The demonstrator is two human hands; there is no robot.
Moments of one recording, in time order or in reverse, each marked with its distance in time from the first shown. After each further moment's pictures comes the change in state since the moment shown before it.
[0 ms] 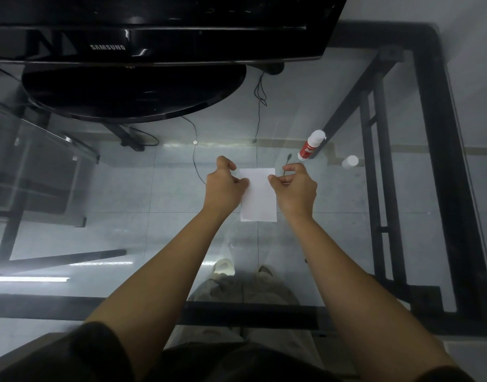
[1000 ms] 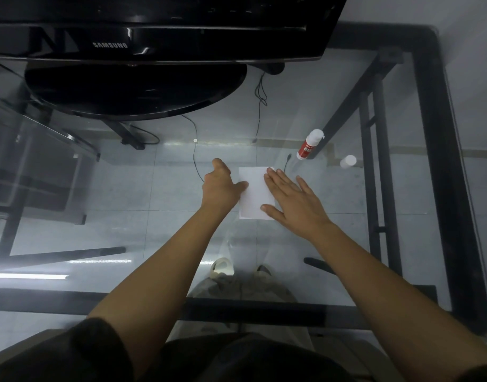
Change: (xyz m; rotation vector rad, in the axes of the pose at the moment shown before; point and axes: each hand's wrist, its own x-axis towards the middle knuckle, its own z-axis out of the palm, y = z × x) left_hand -0.008 0.010 -0.004 0.108 -0.026 -0.124; right_hand 0.008 0.053 -0.022 -0.831 -0.496 -0.764
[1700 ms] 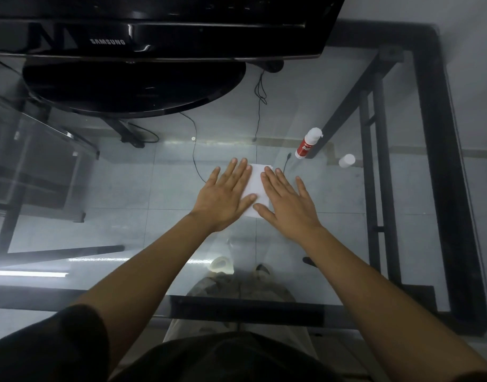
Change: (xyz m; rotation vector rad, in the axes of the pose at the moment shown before) left_hand -0.002 -0.041 0.007 0.796 -0.110 0.710; right_hand -0.001 -0.018 -0.003 -0.004 -0.029 0.087
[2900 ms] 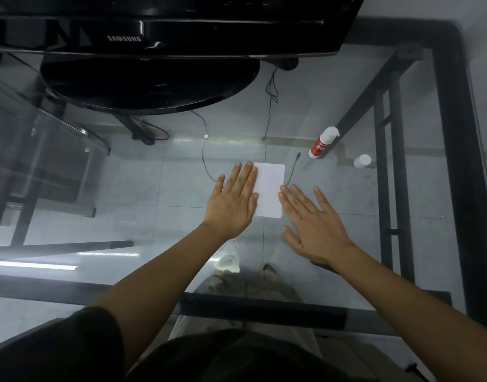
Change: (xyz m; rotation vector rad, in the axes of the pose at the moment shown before) left_hand -0.010 0.003 0.024 -0.024 0.070 -0.144; right_hand -0.039 0.010 -0.001 -0.253 -0.001 -0.131
